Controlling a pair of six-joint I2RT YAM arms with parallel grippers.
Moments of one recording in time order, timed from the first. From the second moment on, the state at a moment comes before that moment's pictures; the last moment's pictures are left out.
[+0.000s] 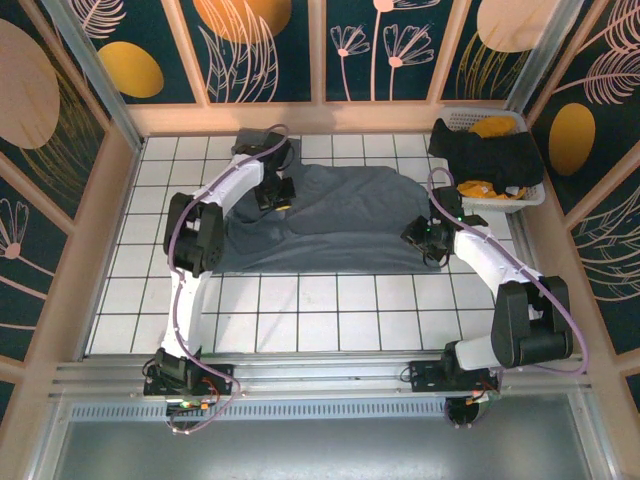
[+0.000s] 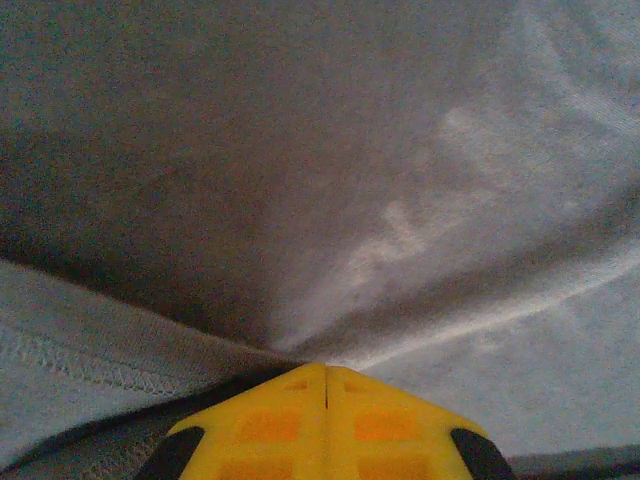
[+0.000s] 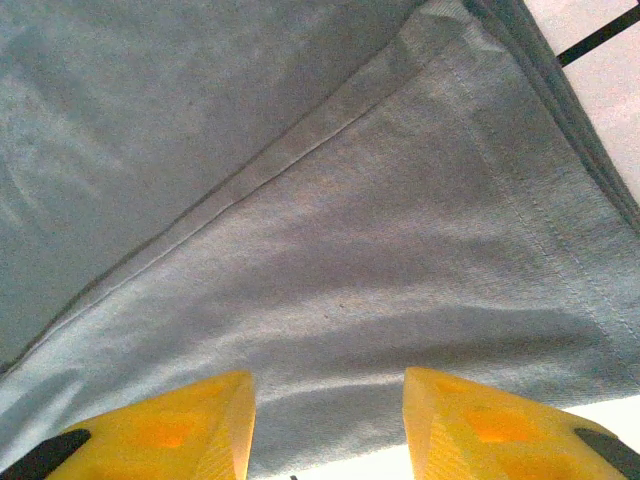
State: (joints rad) left arm -0.39 2.30 1.97 -1.01 0.11 -0.63; right arm 0.17 1.40 0.86 -0.56 -0.15 0.76
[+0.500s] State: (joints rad) left arm -0.41 2.36 2.11 -1.02 0.03 -0.56; right arm 0.17 1.40 0.86 -0.56 -0.15 0.76
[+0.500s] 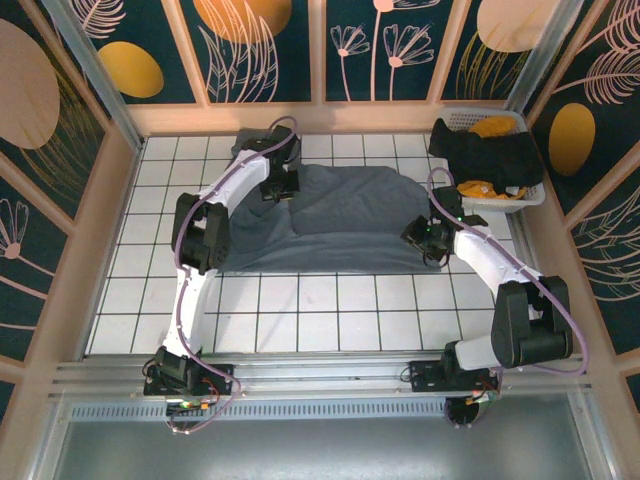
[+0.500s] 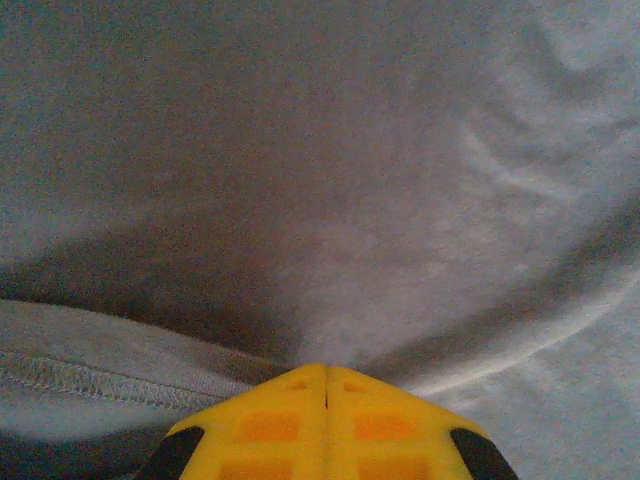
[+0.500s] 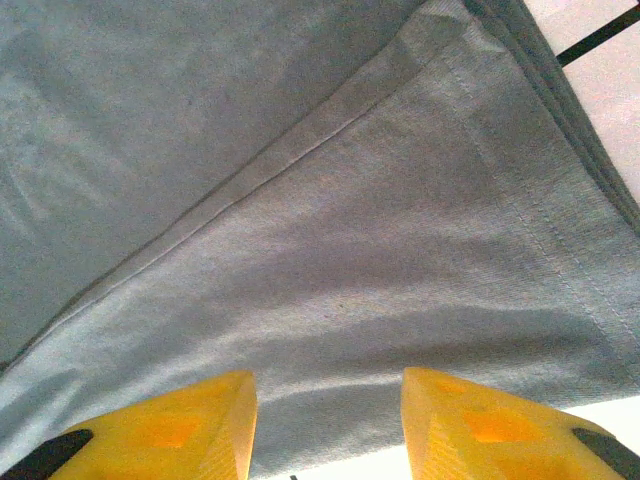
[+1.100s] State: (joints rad) left arm -0.30 2.04 1.83 -0.85 -0.13 -0.62; right arm 0.21 1.41 0.87 -0.55 -0.20 0.73
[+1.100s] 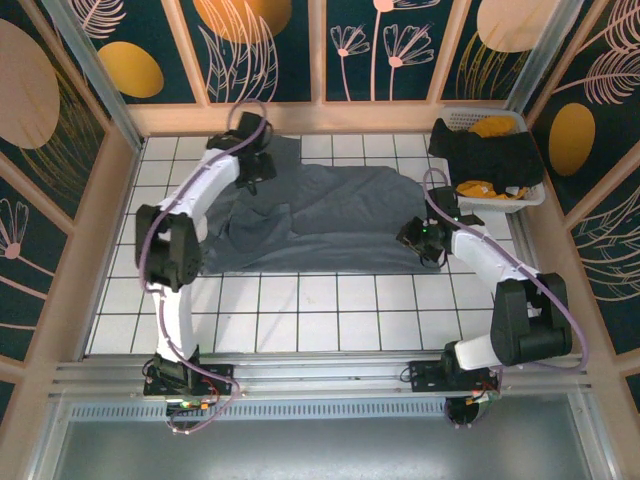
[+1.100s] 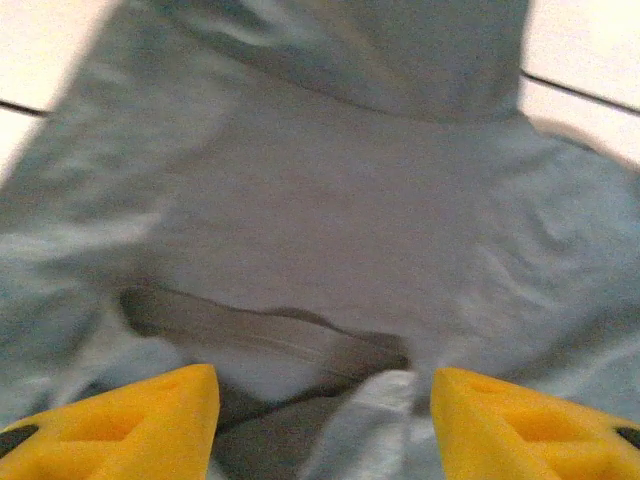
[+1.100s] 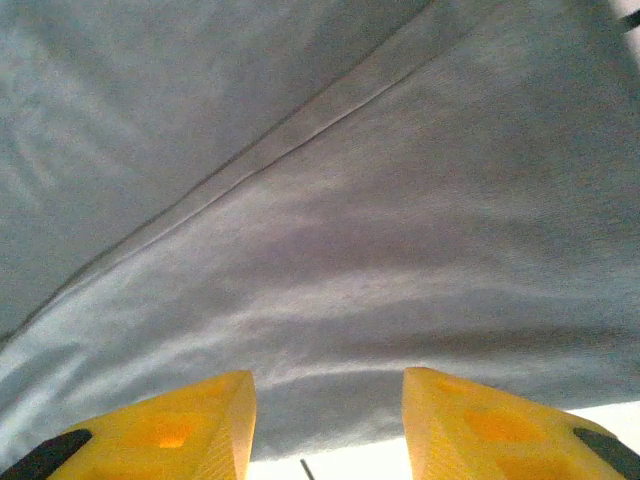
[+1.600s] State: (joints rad) left arm -0.17 2.08 1.62 -0.81 -0.06 -0.42; right arm 0.31 1.48 0.97 -0.45 -0.34 0.65
